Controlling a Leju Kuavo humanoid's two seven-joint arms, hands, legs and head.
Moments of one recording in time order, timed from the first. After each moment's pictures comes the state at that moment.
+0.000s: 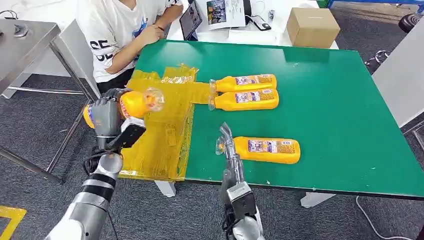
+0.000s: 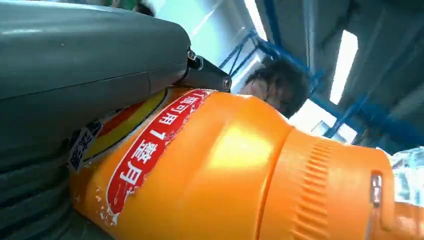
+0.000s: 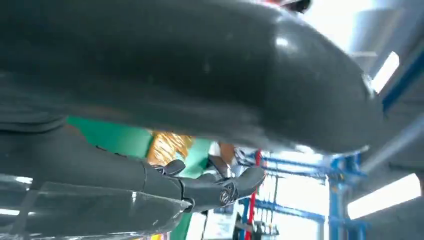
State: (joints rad) left arm -0.51 -0.11 0.02 -0.91 -0.68 0.63 -0.50; right arm -0.02 0.23 0.52 -1.42 0.15 -0.35 -0.70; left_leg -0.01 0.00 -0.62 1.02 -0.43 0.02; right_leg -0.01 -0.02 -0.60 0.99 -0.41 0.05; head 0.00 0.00
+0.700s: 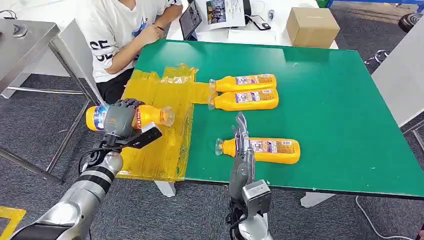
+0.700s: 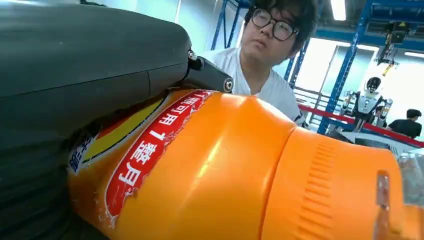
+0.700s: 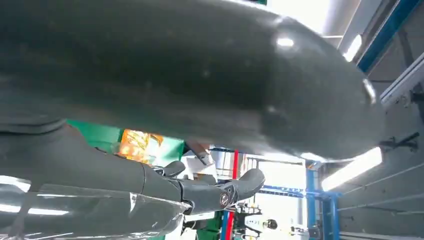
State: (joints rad) left arm -0.62 -0.04 -0.05 -0.63 -0.86 0.61 -0.42; right arm -0.02 0.22 0.51 -1.51 0.11 -0.35 -0.70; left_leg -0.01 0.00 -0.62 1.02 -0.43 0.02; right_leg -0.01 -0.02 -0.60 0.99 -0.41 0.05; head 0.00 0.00
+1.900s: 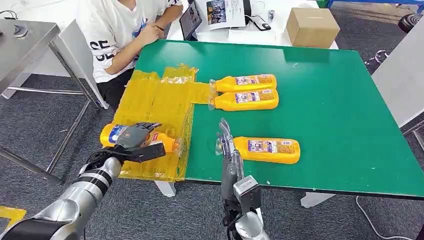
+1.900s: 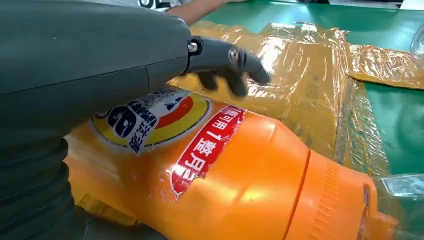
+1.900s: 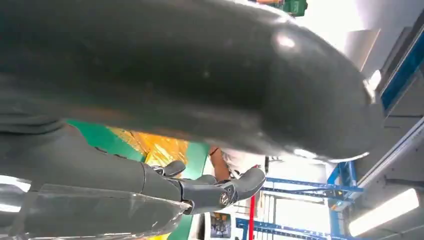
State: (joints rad) left arm -0.65 -0.01 -0.10 -0.47 -0.92 0.14 -0.42; right arm -0.04 0.25 0.47 -1.40 0.13 -0.19 -0.70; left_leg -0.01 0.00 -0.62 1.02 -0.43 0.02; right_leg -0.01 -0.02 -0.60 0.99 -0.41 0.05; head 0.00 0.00
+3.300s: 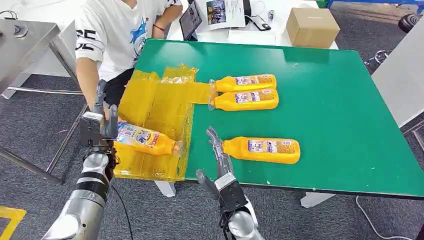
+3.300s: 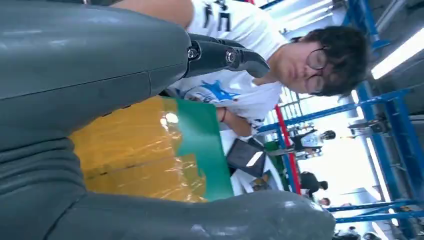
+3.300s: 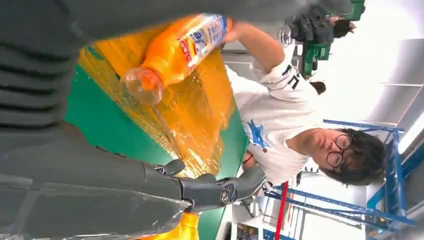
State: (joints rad) left arm -0.52 -0.14 0.22 -0.85 -0.11 0.21 -0.68; right arm -0.06 0.28 0.44 -1.26 0.26 -0.21 -0.66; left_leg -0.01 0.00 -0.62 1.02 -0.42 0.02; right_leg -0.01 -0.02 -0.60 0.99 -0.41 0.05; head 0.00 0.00
